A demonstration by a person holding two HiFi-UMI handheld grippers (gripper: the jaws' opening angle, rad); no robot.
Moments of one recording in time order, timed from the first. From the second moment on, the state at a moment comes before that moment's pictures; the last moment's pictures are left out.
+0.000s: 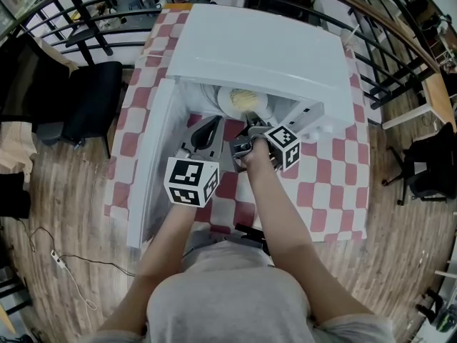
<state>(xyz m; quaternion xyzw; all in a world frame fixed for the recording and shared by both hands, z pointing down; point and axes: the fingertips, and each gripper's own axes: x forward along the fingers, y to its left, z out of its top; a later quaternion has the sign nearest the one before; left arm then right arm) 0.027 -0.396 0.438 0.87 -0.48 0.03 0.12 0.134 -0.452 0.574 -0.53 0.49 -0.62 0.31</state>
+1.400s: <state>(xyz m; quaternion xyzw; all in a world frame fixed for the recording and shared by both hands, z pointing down) 0.031 -0.374 0.437 0.86 -0.49 0.03 0.12 0.137 -0.423 0.559 -0.46 0.54 -0.61 0.35</state>
